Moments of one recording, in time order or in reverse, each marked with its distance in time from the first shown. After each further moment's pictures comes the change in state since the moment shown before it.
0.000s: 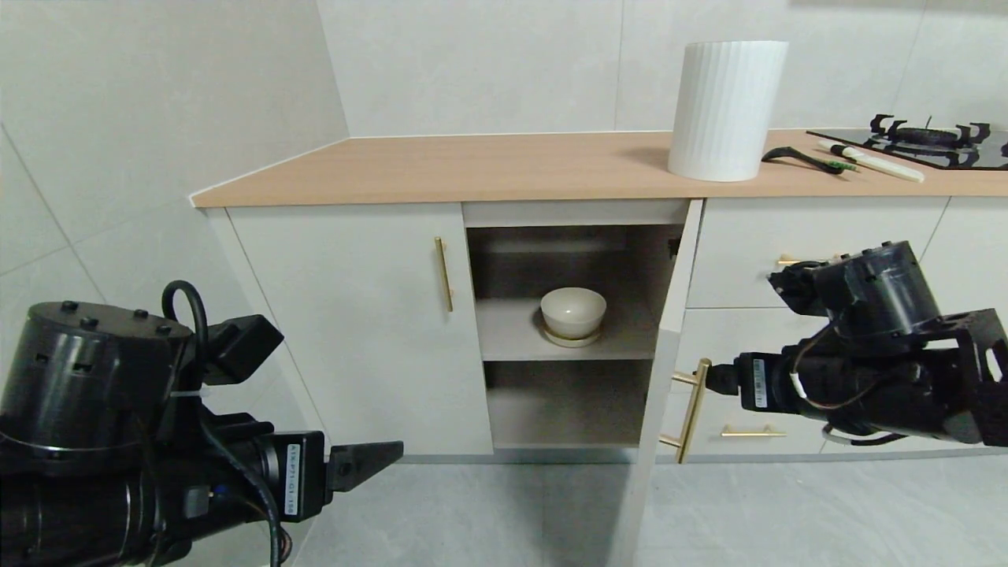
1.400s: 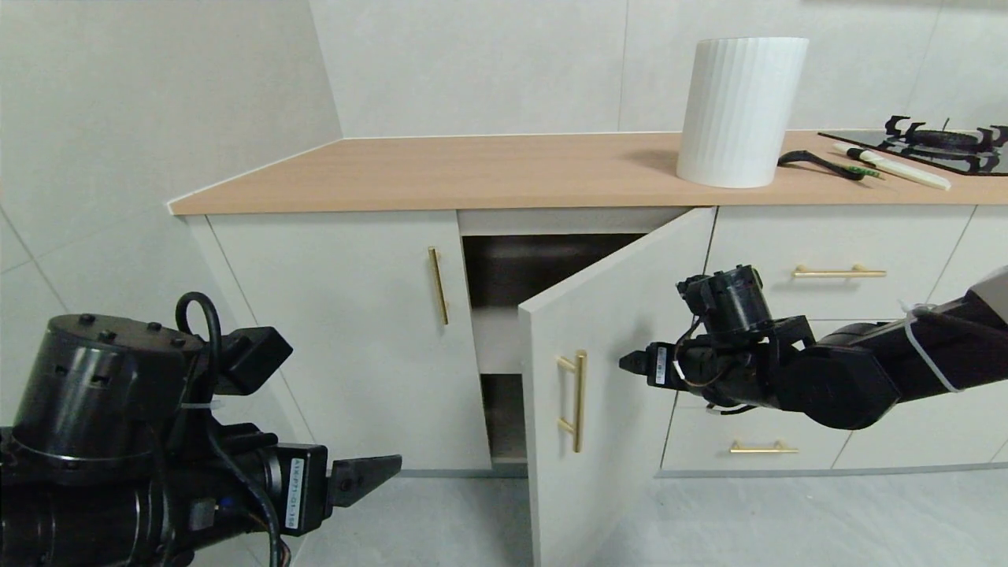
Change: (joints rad) left arm -0.001 0.011 0.021 -0.001 0.010 0.051; right arm 0.013 0.356 -0.180 -0.217 0.042 0.094
